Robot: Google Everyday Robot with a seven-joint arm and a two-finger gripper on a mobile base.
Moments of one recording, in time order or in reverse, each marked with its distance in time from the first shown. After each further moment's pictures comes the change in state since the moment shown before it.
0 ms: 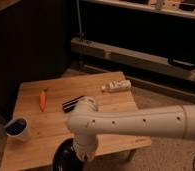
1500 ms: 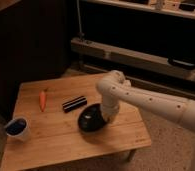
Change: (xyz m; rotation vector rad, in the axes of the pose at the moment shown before) arm 0.165 0.180 -0.010 -0.036 0.115 0.548
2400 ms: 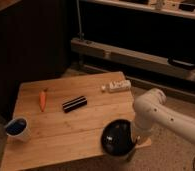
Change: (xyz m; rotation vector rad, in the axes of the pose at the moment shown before) arm -0.097 0.122 0.006 0.027 -0.042 -0.198
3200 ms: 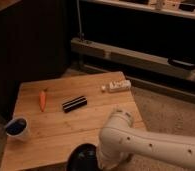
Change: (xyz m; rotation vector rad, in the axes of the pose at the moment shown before) arm -0.112 -0.144 -0.015 0.126 -0.040 -0.334
